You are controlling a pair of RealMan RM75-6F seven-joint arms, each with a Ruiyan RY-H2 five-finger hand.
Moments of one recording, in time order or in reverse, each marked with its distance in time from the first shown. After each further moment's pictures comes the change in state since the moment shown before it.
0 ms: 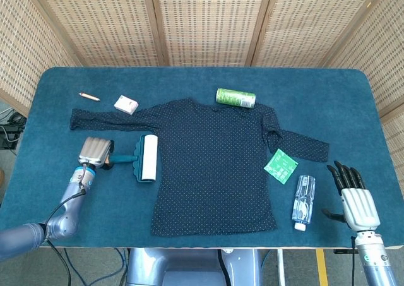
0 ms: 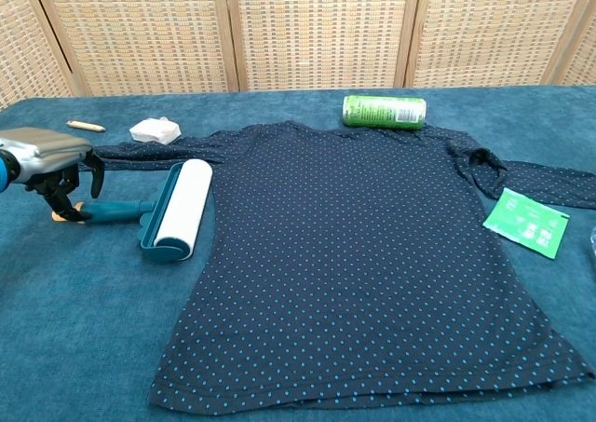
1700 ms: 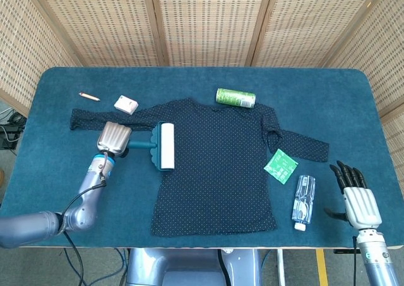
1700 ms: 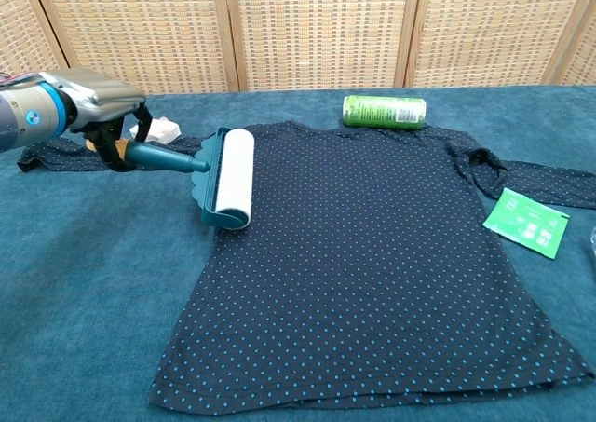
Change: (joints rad) left arm -0.184 0.042 -0.043 -0.175 -0.152 0.114 0.261; right arm 0.010 -0.003 0.010 0.028 0.041 -0.041 0.023
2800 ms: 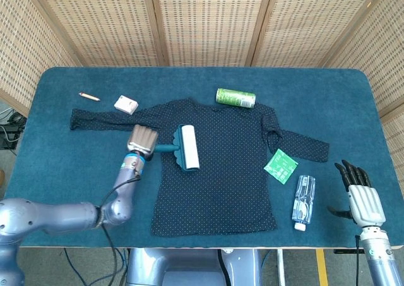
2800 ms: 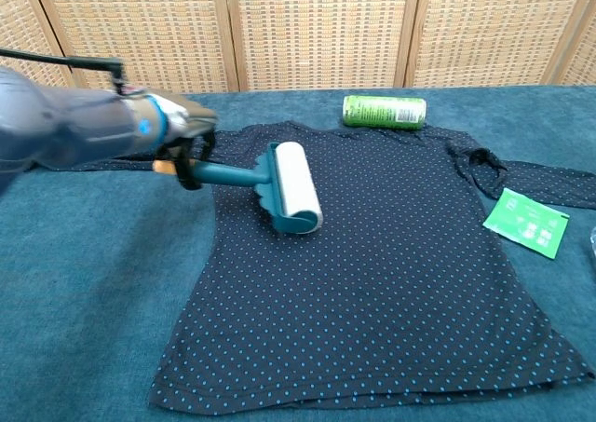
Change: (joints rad) left arm -0.257 -0.182 -0.036 0.099 -0.394 0.002 0.227; right arm 0.008 0.007 0.013 0.024 0.037 -0.041 0.058
